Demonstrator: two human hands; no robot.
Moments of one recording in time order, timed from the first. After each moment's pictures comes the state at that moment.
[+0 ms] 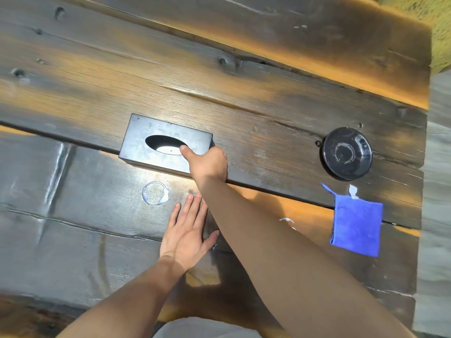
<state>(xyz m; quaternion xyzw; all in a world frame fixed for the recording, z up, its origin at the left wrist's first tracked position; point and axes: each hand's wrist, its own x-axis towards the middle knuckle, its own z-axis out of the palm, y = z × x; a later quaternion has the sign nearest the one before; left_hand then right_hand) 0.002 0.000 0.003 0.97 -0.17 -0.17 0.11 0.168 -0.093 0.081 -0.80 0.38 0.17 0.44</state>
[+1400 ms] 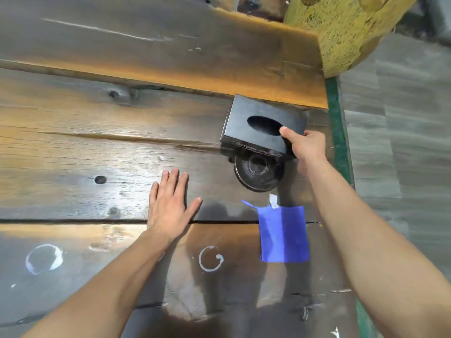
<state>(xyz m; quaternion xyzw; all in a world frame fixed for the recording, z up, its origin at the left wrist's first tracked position) 0.131 -0.197 0.004 0.95 -0.16 -0.16 0.20 0.171 -0.537 0.127 -0.70 0.52 -0.06 0.49</state>
